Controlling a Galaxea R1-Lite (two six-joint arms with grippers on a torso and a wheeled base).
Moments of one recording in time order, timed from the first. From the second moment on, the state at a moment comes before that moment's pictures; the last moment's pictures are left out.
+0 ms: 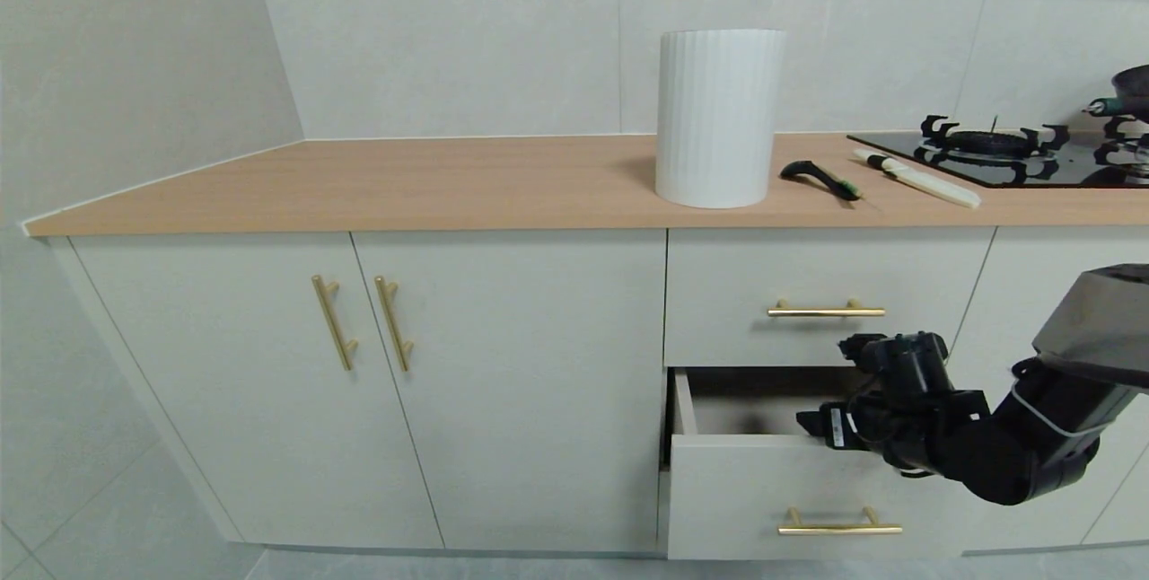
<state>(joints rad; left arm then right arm) 0.00 0.00 0.00 0.01 -0.05 0.01 0.23 2.17 -0.71 -0.73 -0.16 0.18</state>
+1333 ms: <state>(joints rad) 0.00 0.00 0.00 0.01 -0.05 0.01 0.43 1.88 -0.70 0.15 -0.09 -0.07</state>
